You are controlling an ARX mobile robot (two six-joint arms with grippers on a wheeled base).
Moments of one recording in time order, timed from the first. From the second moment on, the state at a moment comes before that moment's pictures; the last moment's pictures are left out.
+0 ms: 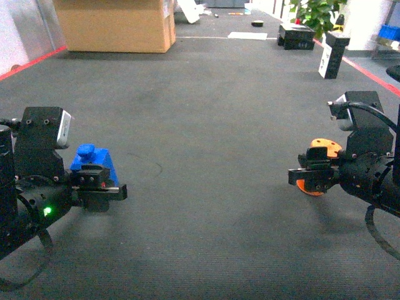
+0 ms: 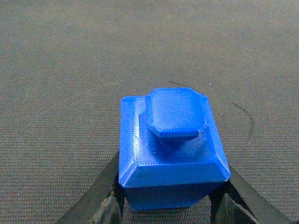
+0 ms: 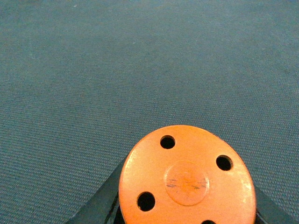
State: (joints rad) left arm -0.20 2.05 0.61 1.09 -0.13 -0.07; right arm 0.17 2.12 0.81 0.95 -0.02 0.07
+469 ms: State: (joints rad) left arm -0.15 1.56 0.35 1.07 -0.19 -0.07; right arm 0.12 1.68 0.51 1.03 0.02 0.12
